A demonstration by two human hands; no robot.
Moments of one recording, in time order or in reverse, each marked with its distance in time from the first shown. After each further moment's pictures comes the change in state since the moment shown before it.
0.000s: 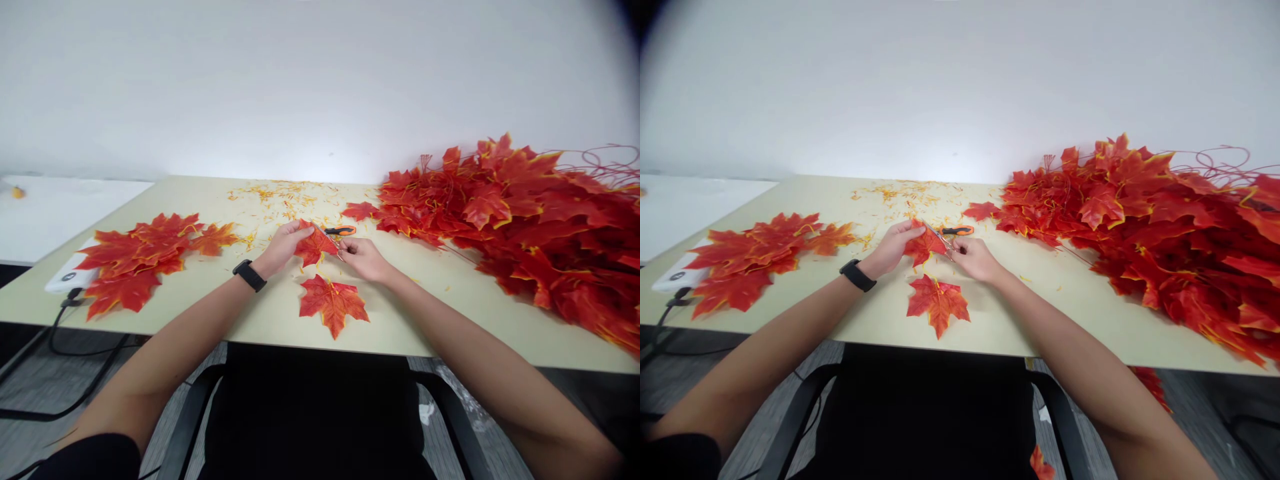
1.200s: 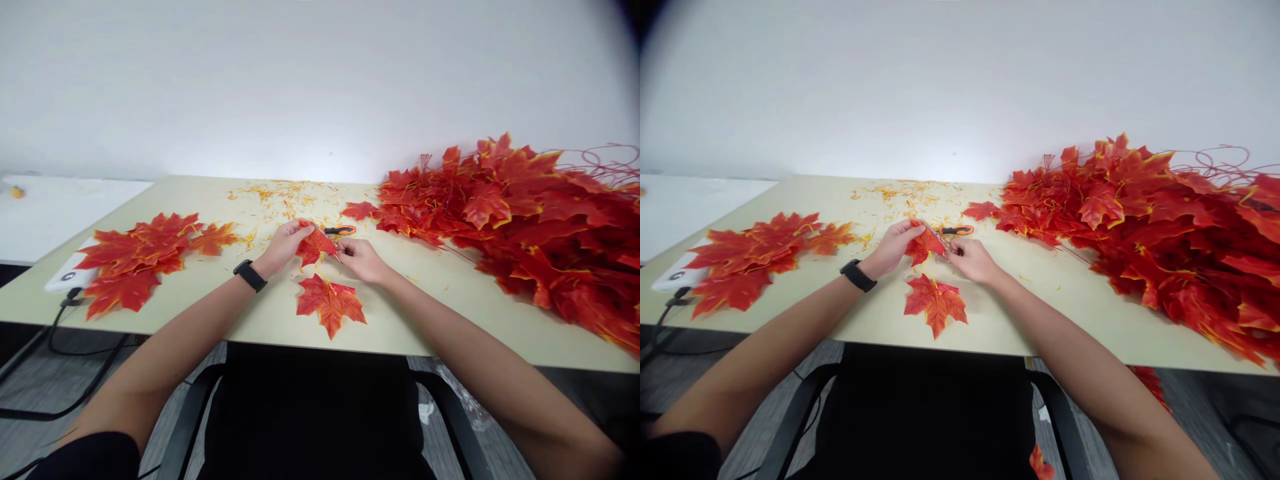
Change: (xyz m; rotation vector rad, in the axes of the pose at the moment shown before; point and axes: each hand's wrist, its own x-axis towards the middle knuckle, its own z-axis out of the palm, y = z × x) left_hand -0.001 0.001 0.006 0.017 0.056 0.000; right_hand 0.000 0.000 0.004 -0.038 0.011 -0.017
